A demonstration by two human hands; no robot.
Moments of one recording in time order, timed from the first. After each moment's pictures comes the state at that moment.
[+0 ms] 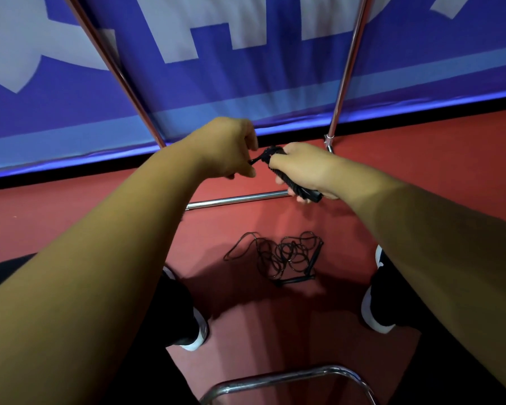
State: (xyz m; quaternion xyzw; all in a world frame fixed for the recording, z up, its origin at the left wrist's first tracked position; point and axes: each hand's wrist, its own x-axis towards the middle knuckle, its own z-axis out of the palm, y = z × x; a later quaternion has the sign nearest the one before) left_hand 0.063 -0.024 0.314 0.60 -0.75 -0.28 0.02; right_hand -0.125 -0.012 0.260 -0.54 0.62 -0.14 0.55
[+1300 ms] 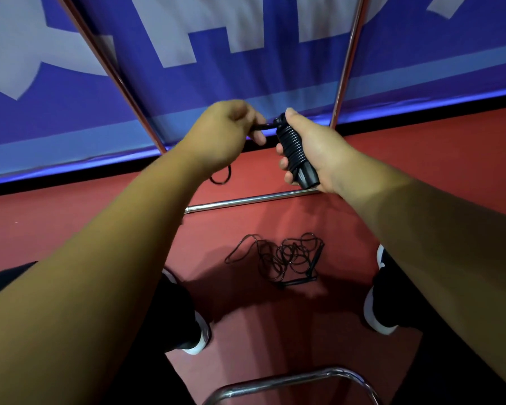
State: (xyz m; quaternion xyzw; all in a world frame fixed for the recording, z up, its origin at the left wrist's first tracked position) left_hand 0.054 -0.023 0.320 0.59 -0.67 -0.37 0.24; right_hand -0.128 -0.025 0.273 -0.29 0.57 -0.37 0.67
